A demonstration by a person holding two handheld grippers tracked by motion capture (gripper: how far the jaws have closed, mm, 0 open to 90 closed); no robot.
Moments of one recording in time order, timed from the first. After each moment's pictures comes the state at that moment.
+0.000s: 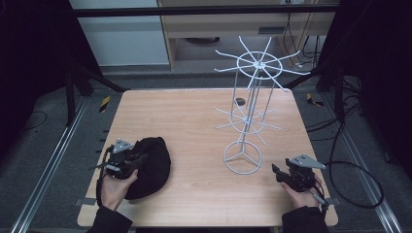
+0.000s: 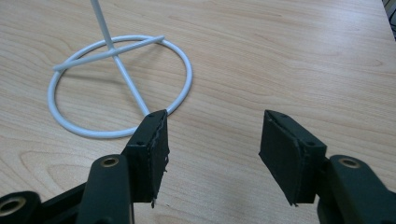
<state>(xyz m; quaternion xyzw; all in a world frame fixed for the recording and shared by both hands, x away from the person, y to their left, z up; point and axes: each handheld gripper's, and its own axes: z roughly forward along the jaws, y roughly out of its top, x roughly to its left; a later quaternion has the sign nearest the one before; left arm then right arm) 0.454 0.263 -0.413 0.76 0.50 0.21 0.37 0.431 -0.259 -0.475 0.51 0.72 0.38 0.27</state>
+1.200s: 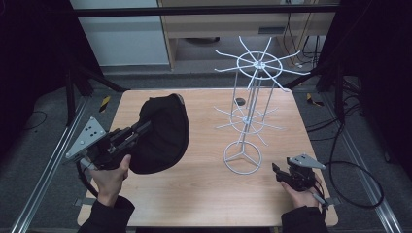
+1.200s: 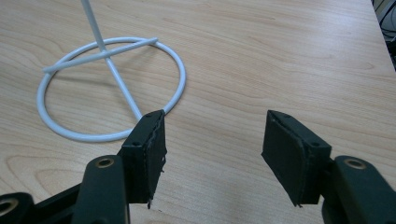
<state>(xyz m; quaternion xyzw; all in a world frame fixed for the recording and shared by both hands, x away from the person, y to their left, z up) 0.411 0.237 -0.284 0.65 0.31 0.25 0.64 0.433 -0.260 -0.477 0.51 0.72 0.38 0.28</state>
